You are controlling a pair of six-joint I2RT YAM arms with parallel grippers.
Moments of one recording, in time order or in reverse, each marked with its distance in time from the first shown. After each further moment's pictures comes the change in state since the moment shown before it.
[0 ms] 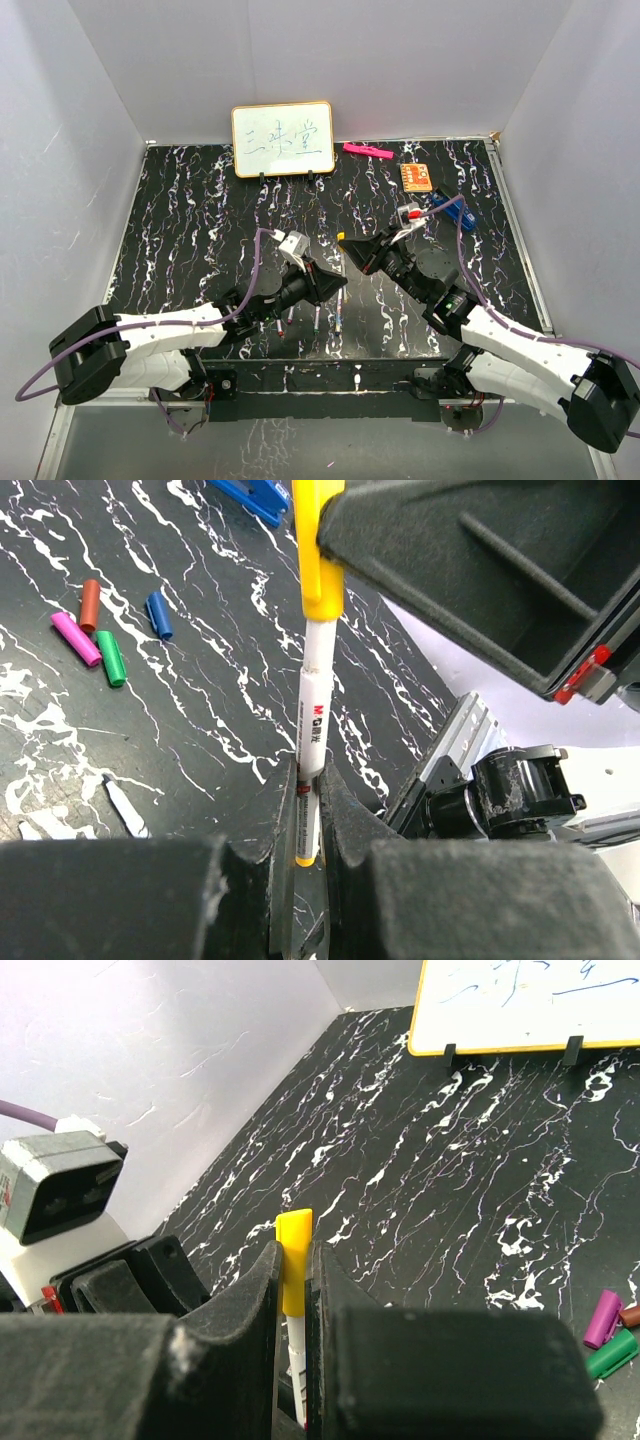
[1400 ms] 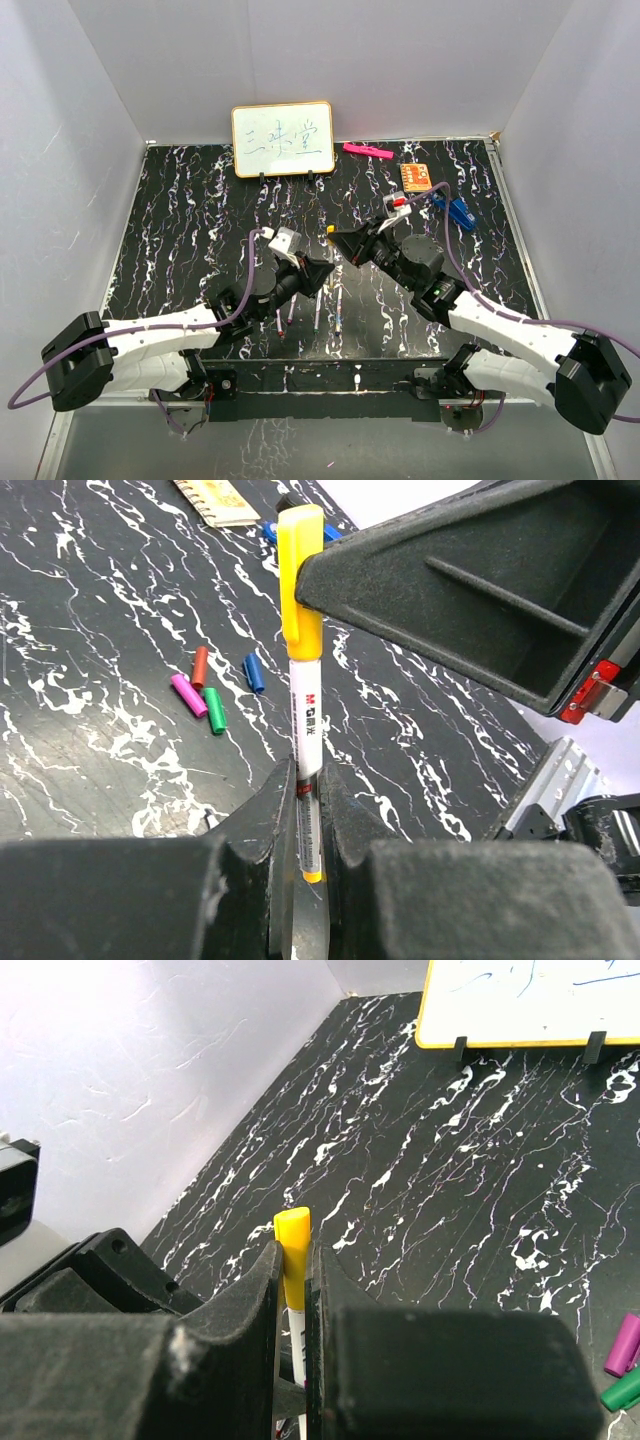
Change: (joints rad) left arm 0.002 -0.070 0.006 -0.035 -0.179 0.169; right arm 0.002 0.131 0.092 -0.007 -0.034 0.010
